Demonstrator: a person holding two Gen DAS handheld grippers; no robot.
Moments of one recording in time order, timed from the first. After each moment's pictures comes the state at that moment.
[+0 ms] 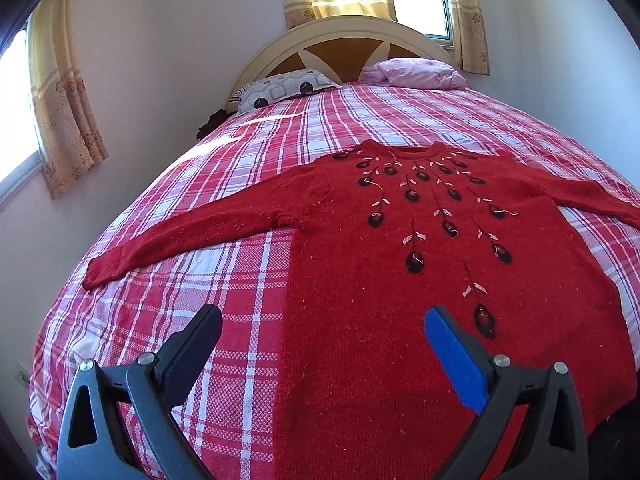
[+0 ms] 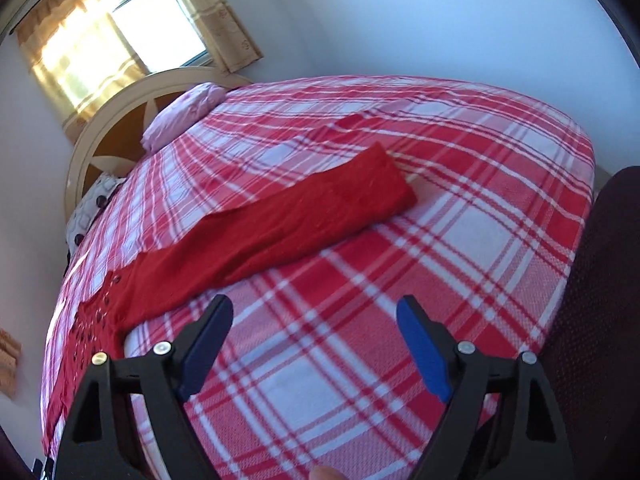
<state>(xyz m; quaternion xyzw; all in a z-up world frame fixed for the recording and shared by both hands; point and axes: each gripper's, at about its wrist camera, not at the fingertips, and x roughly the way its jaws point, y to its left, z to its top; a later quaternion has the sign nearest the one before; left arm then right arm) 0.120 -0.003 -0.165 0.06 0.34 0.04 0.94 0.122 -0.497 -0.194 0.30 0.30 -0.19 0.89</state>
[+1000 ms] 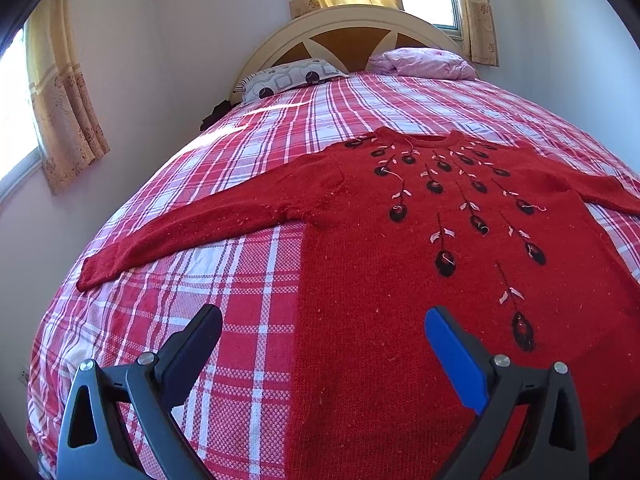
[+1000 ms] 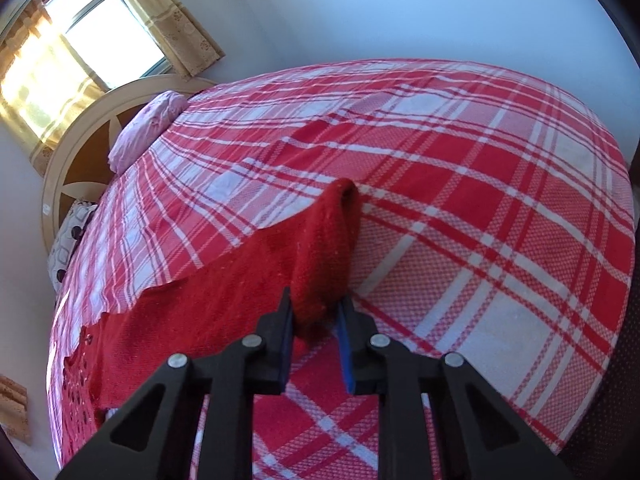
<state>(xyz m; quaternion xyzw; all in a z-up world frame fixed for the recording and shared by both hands) 0.151 0.012 -0.183 0.06 0.35 0.05 0.93 0.188 -0.569 -0.208 0.34 0.31 -0.21 0.86</state>
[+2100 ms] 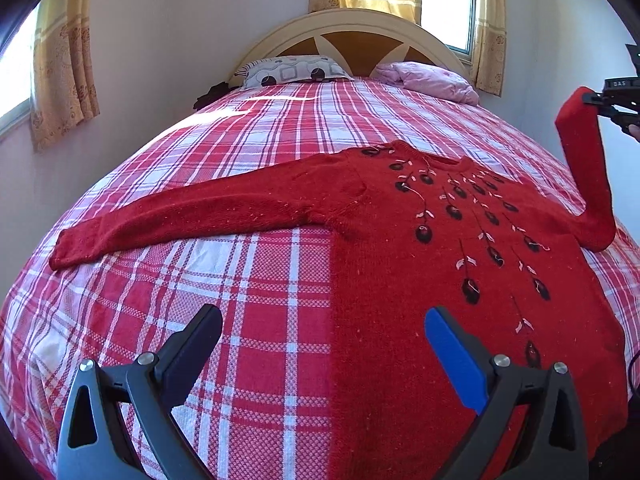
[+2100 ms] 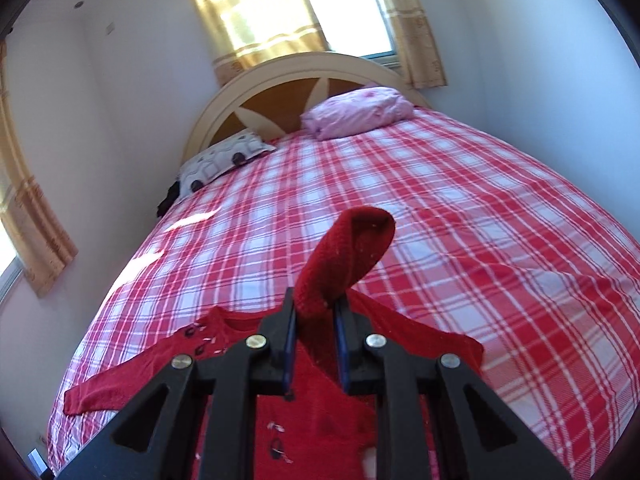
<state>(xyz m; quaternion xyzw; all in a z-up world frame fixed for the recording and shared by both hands) 0.167 0.070 -0.183 -0.03 0.35 0.01 0.93 0.334 -0.291 -0.055 0.14 0.26 0.04 0.96</state>
